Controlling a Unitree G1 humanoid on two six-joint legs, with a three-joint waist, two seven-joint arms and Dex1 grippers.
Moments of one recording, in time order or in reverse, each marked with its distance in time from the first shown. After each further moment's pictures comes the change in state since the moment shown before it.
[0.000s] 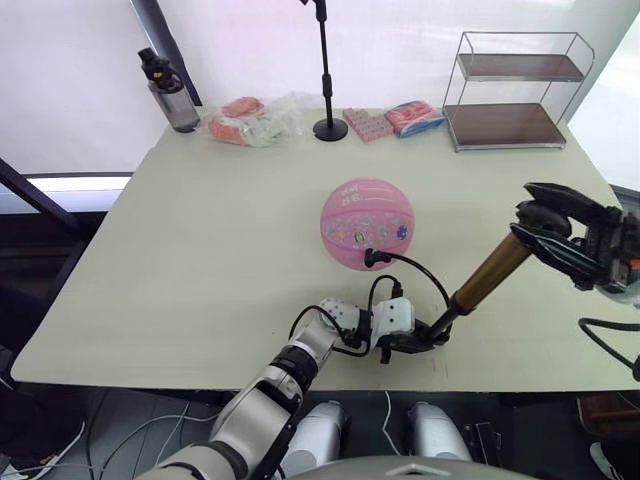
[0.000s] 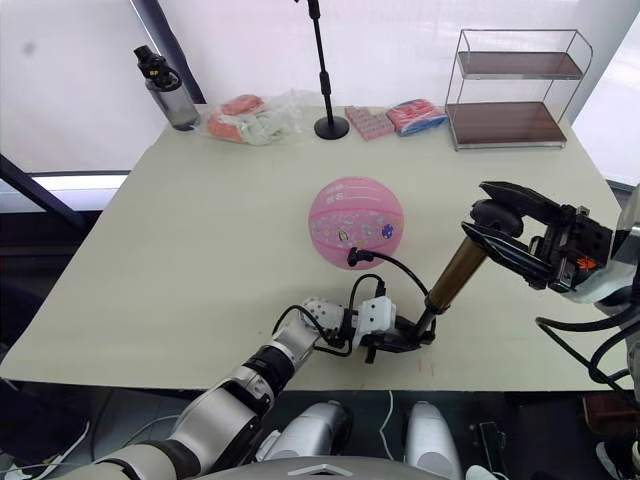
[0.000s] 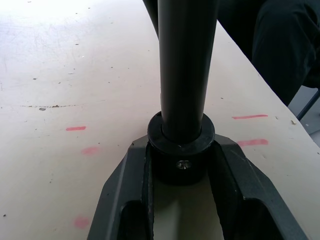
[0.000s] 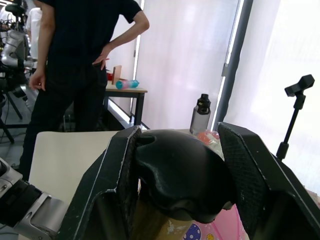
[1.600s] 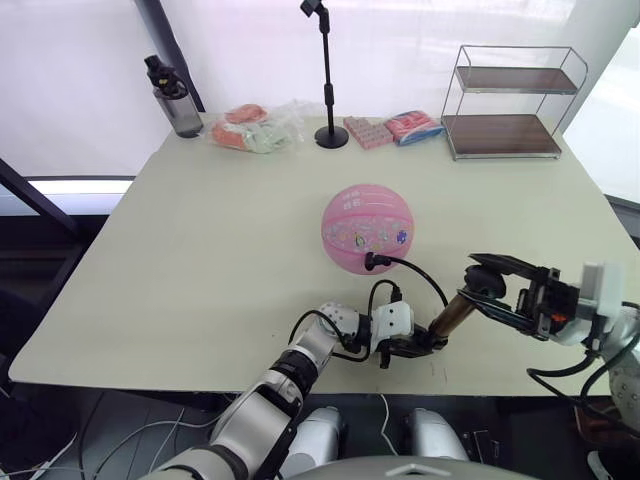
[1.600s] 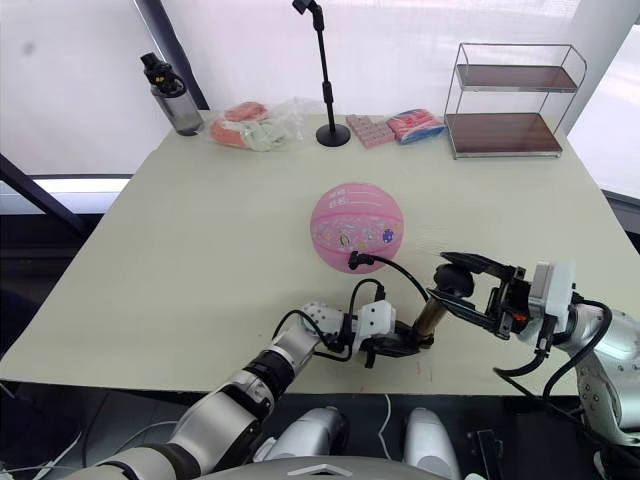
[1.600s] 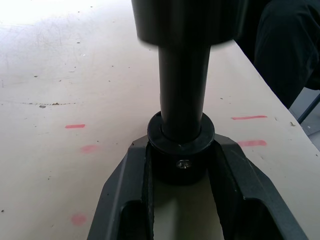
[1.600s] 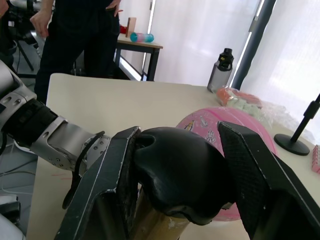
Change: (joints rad) left arm 0.018 -0.006 0.004 0.010 0.009 0.011 0.007; right arm 0.159 0.080 0.267 0.173 -0.352 -0.352 0.121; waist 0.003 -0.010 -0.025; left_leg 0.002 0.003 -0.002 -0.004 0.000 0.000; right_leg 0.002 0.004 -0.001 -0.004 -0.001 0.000
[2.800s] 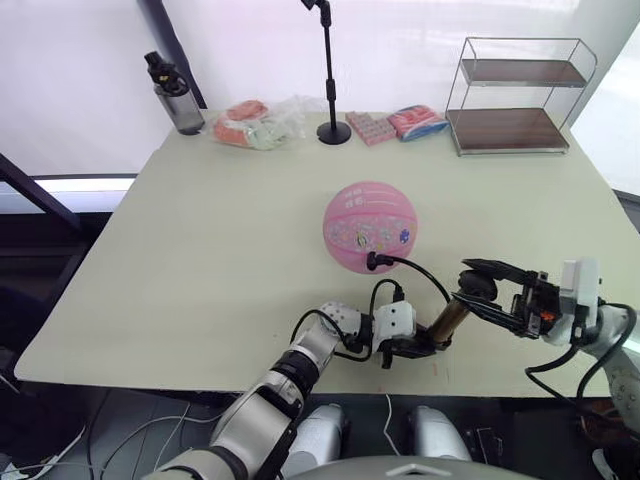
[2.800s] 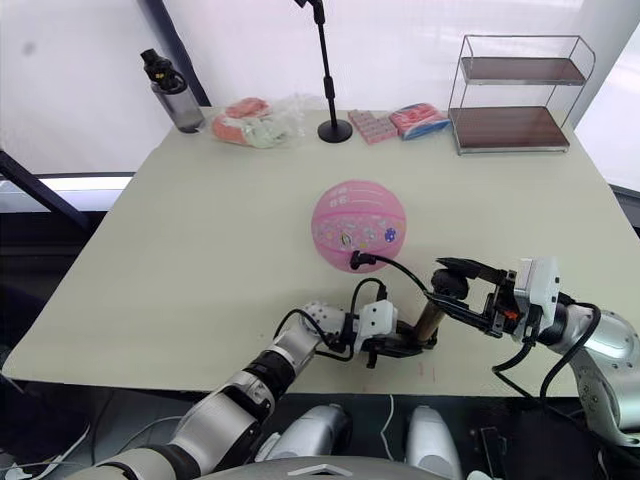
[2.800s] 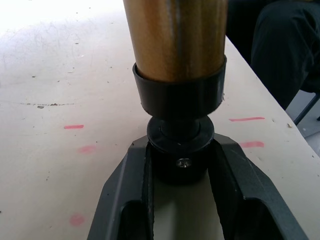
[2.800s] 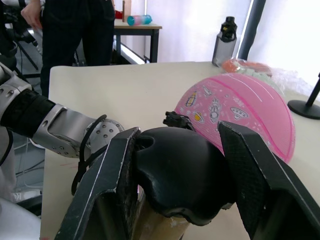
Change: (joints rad) left arm 0.006 -0.002 -0.002 -0.033 -0.015 0.012 -0.014; right arm -0.013 -0.053 -0.016 -0.039 0.035 0.157 -0.051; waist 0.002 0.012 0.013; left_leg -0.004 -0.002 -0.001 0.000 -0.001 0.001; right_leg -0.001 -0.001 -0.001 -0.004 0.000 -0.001
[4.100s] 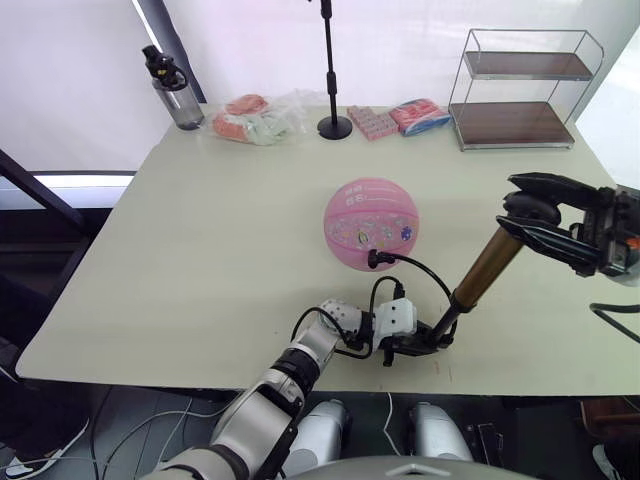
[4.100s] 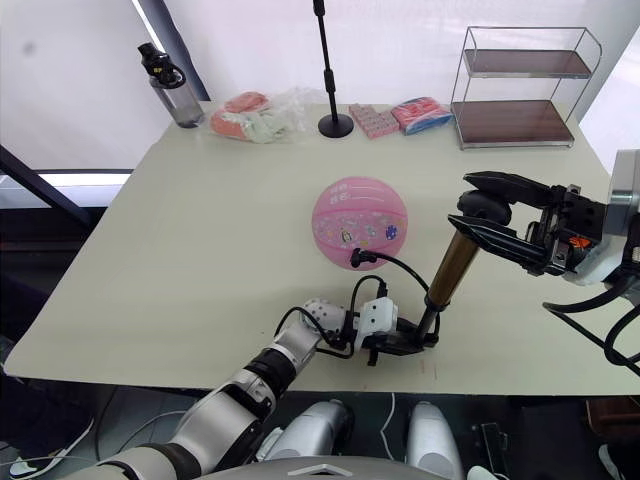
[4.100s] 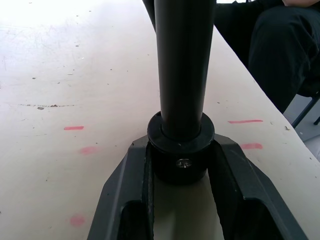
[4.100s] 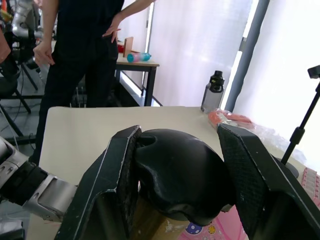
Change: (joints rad) left arm -0.008 -0.001 0.000 -0.004 -0.012 0.000 -0.014; right arm -0.233 -0.160 -0.273 -0.179 0.376 0.342 -0.144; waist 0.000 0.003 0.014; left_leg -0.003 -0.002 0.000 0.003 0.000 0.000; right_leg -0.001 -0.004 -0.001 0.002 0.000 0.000
